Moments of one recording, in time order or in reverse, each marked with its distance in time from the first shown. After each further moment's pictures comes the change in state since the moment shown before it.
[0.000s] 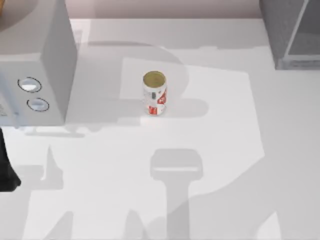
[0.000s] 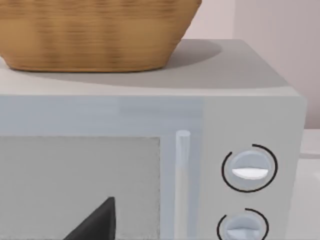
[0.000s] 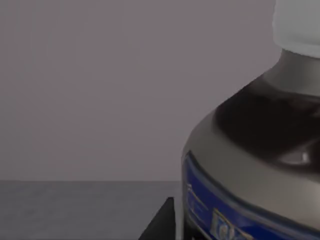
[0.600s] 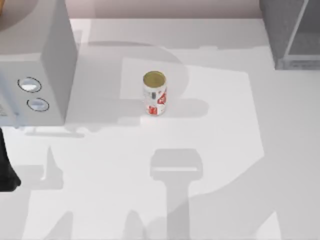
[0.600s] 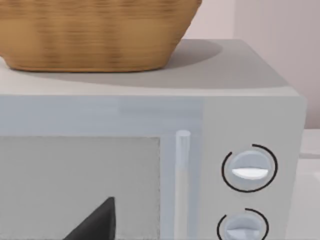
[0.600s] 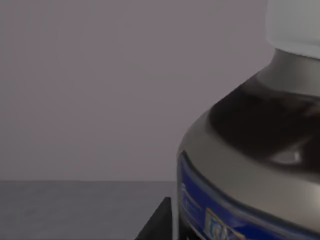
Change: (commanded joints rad) left arm 0.000 0.000 0.000 0.000 0.000 0.000; right arm 0.000 0.000 0.000 0.000 0.000 0.000
